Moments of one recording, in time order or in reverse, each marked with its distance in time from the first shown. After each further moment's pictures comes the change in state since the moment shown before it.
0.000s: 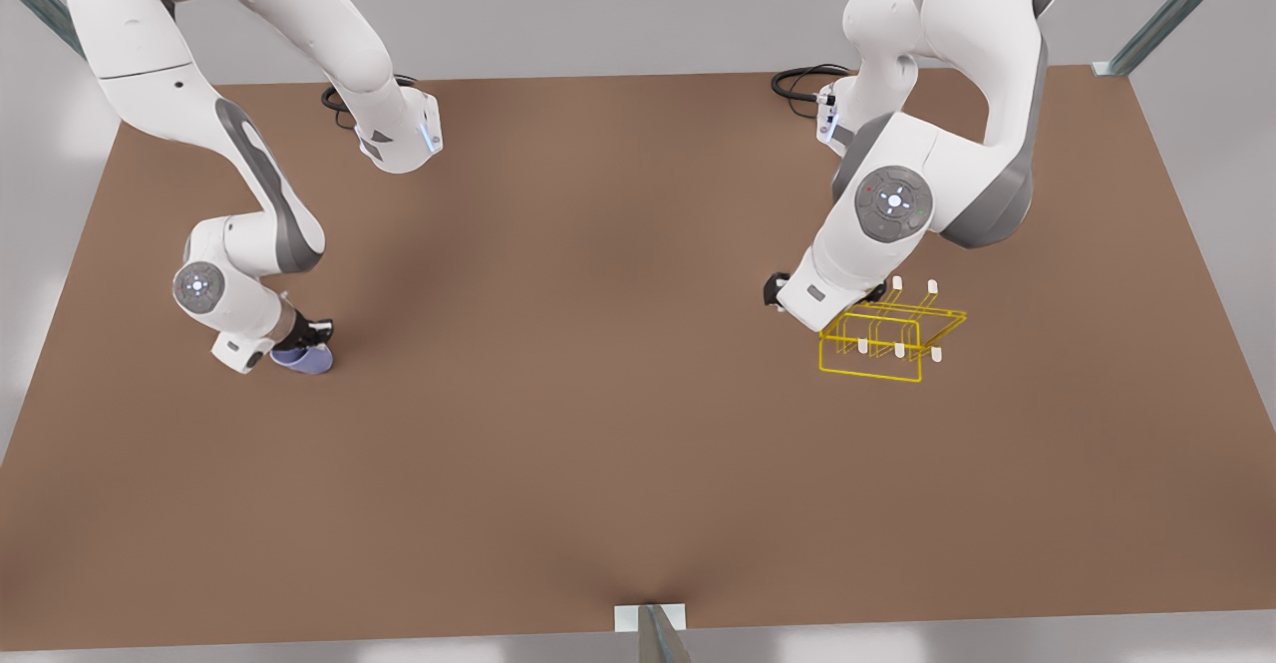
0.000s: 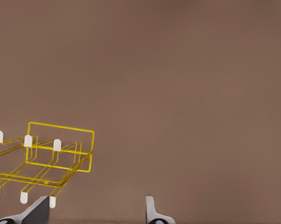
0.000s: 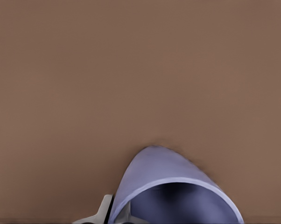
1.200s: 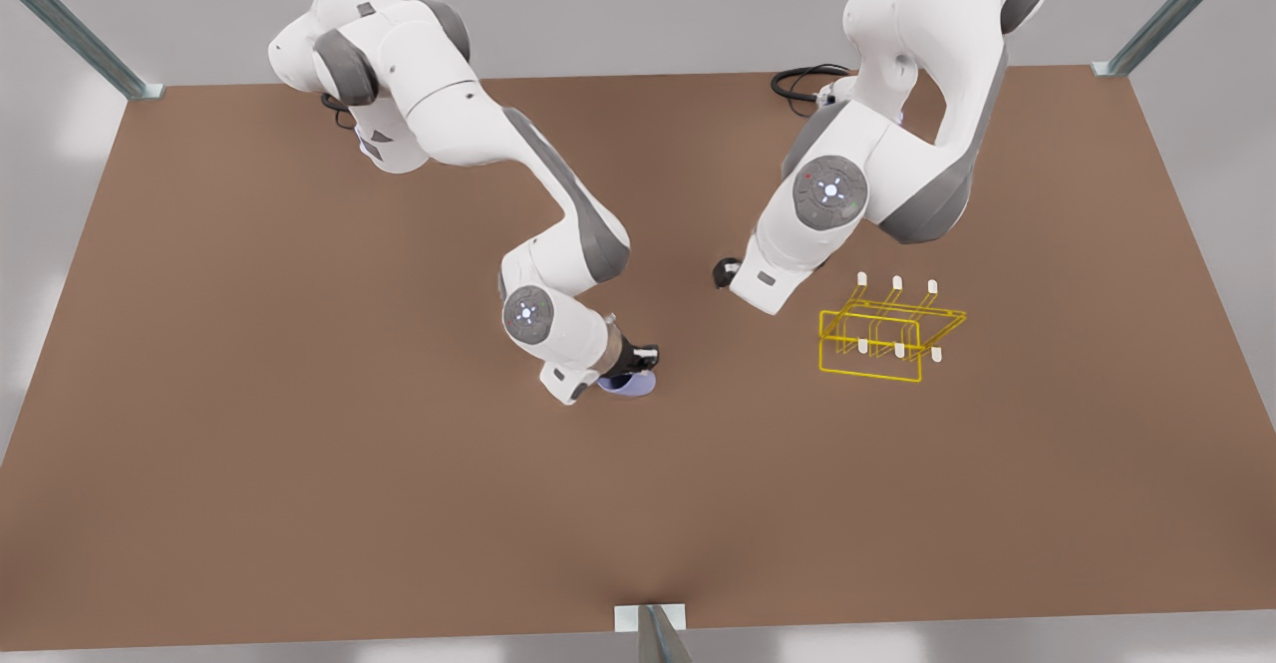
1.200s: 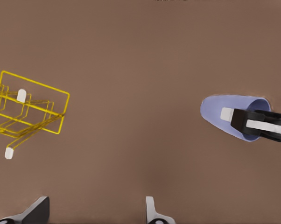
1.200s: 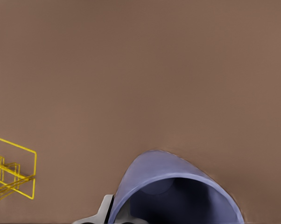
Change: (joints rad) left arm -0.058 0.076 -0.045 0.055 -0.062 -0.020 -0.358; right arm 1.766 0.457 -1.081 1.079 1.096 -0.296 0.400
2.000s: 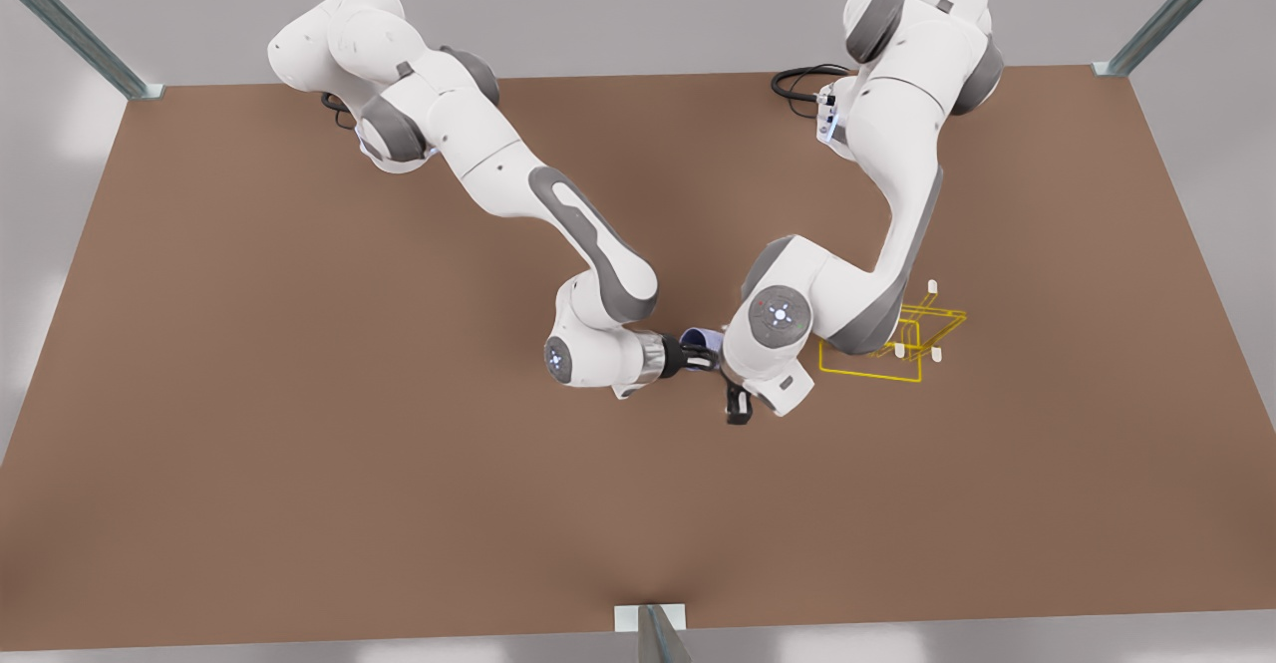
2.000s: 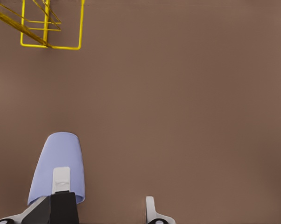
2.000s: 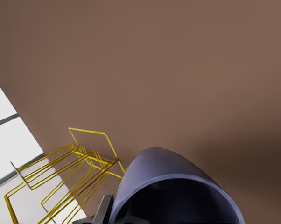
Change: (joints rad) left arm -0.074 0.280 0.110 0.111 0.119 0.293 -1.252; right arm -0.030 0.280 0.147 0.189 0.526 0.086 0.075
